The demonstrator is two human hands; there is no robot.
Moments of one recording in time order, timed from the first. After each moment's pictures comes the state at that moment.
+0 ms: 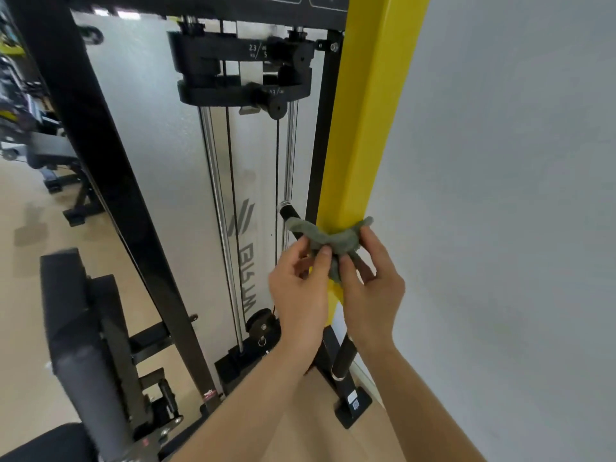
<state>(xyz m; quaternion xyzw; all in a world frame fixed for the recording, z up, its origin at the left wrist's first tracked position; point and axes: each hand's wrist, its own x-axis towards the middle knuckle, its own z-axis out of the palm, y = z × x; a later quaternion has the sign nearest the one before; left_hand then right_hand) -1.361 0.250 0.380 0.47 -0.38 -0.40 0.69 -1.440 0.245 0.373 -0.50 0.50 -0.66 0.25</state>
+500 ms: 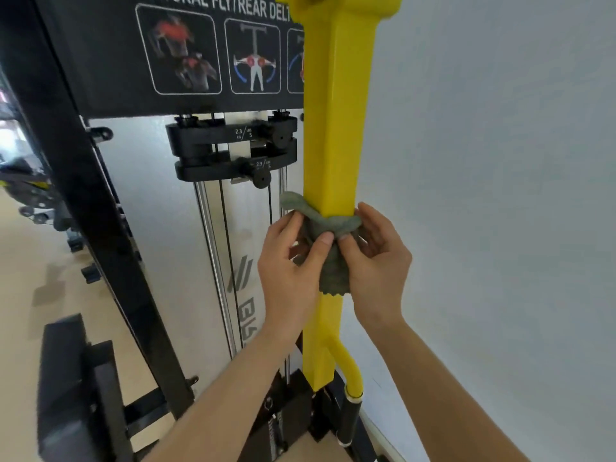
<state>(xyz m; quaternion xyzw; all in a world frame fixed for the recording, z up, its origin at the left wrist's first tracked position) -1.354 0.191 0.453 0.43 -0.56 -0.18 0.69 -1.459 0.186 0.462 -0.51 0.36 -0.73 0.29</state>
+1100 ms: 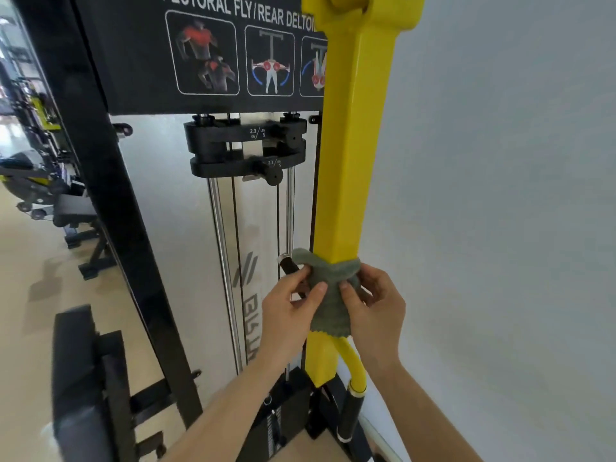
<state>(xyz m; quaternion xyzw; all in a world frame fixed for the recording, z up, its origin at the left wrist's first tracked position) -1.328 0.203 0.379 0.49 -0.55 -0.32 0.60 -1.459 0.209 0.391 -0.51 0.45 -0.68 0.28</state>
